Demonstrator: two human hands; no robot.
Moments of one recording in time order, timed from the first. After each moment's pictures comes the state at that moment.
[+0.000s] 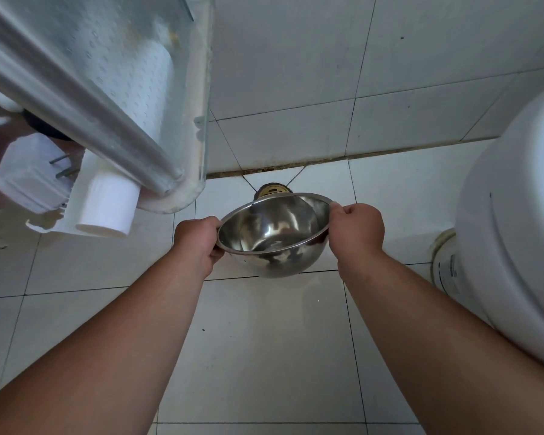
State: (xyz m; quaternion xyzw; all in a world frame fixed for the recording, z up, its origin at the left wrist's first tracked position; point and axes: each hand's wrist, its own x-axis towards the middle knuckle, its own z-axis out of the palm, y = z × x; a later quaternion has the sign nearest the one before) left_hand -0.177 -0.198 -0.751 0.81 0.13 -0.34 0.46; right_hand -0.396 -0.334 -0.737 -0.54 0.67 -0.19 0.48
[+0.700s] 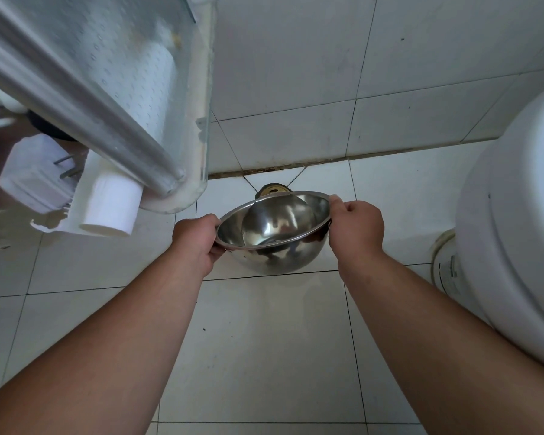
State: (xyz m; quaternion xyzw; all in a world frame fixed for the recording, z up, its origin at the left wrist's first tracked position) left_hand -0.183 -0.200 -0.734 0.81 0.12 -0.34 0.47; right_hand -0.394 -0.334 -0.743 -0.54 0.64 -0.24 0.49
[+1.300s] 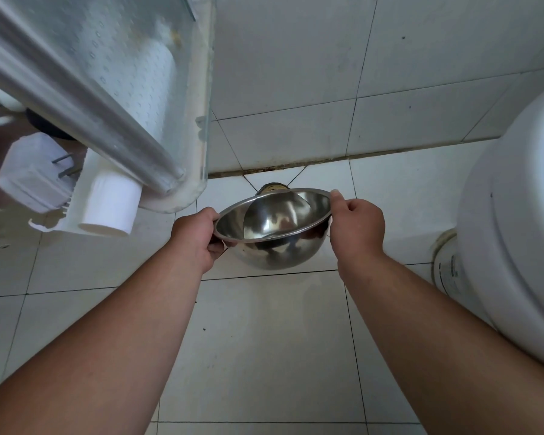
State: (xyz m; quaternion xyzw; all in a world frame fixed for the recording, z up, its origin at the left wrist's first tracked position) left_hand -0.178 -0.202 -0.734 0.78 0.11 -0.38 0.48; right_hand -0.393 -0.332 -0.739 -0.53 0.63 -0.25 0.51
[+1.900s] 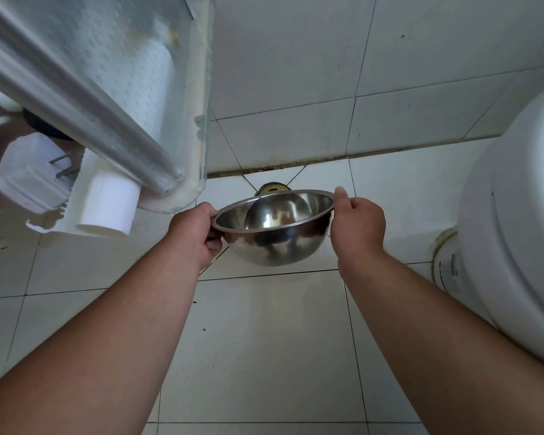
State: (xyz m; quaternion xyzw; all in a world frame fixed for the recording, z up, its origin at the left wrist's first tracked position) left_hand -0.175 -0.207 -0.727 0.77 0.13 -0.39 0.48; right_hand -0.395 -0.332 -0.732 -0.52 0.64 -0.25 0.50
